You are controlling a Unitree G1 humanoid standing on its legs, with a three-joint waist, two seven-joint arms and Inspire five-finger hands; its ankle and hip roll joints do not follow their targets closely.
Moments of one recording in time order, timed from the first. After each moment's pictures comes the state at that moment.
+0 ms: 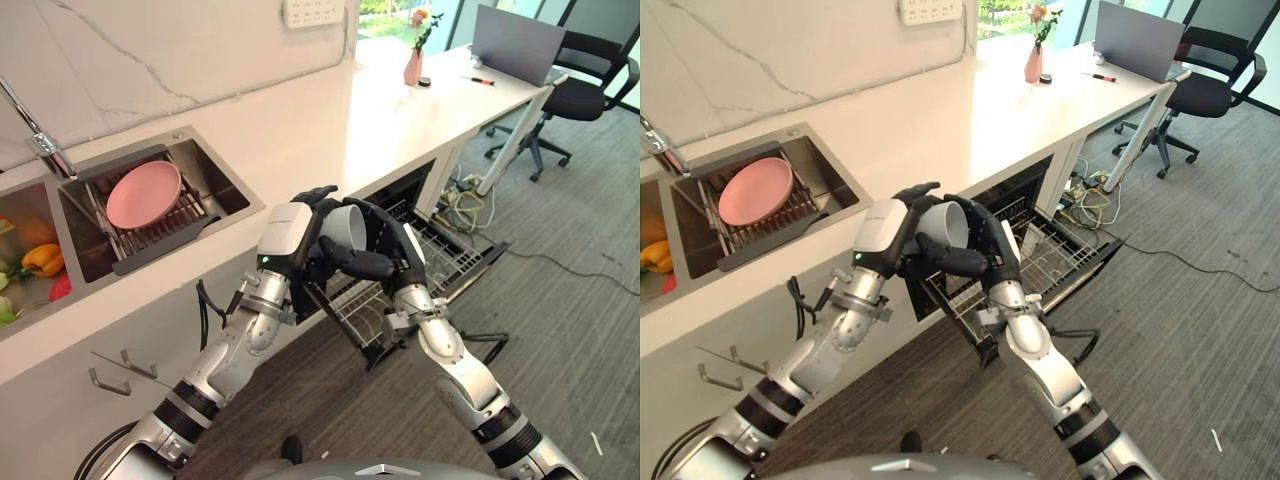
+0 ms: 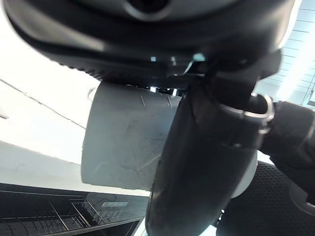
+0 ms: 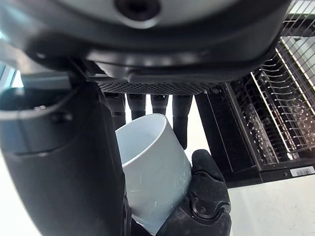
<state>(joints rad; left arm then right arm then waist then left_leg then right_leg) -0.22 0.44 -0.49 -0.03 0.60 -0.01 0.40 -0.13 -0.32 0.48 -0.10 0.47 -0.07 -0.31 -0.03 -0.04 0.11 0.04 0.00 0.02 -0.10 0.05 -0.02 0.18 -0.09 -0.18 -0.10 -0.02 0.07</state>
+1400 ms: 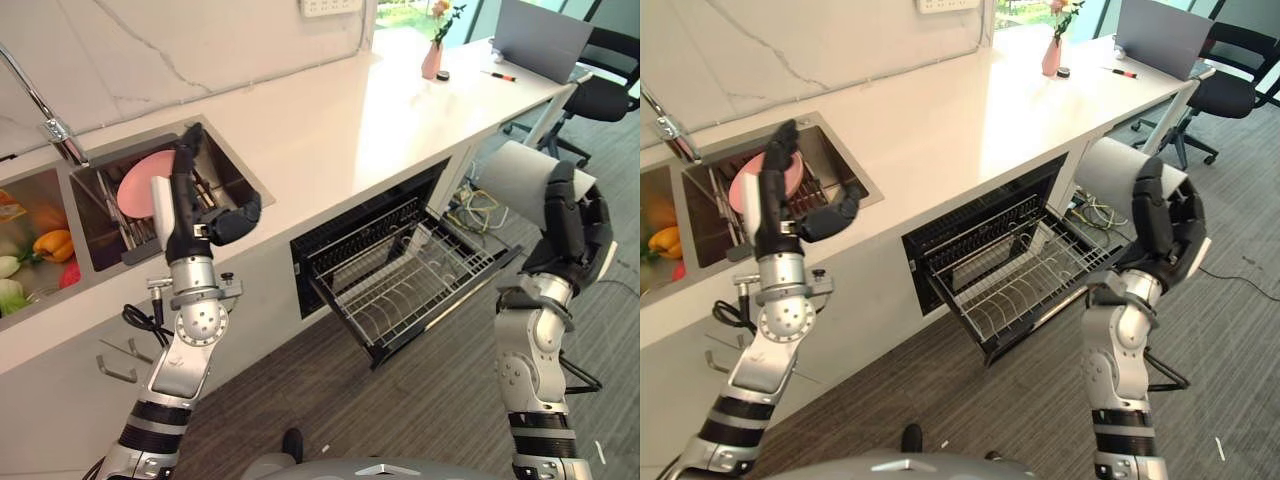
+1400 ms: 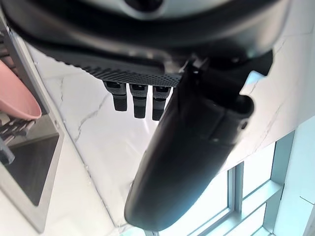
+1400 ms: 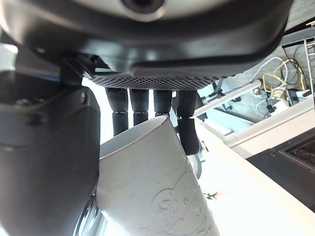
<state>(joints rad) -0.10 0.41 -0.13 -0.18 0.07 -0.06 0.52 -0.07 -0.25 -0.11 -0.08 0.63 -0.28 -0.55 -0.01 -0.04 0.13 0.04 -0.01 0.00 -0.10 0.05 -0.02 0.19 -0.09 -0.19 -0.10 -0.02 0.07</state>
